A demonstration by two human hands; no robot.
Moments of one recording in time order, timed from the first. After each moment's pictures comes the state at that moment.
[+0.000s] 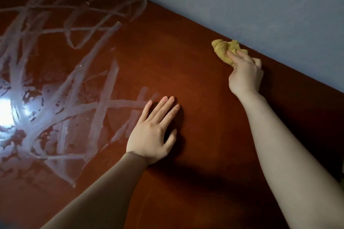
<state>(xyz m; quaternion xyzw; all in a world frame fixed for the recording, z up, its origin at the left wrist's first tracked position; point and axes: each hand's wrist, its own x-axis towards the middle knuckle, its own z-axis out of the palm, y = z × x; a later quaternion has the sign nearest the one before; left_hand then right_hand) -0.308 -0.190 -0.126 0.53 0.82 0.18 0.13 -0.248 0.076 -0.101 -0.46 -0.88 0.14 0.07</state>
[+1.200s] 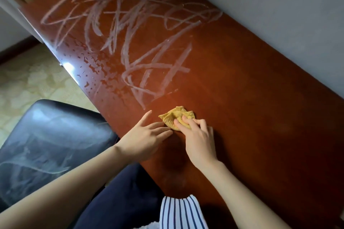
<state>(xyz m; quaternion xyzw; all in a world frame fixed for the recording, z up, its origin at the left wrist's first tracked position) -0.240 -0.391 -0.069 0.57 0.82 -0.02 0.09 -0.152 -0.221 -0.103 -0.08 -0.98 0.15 0.01</state>
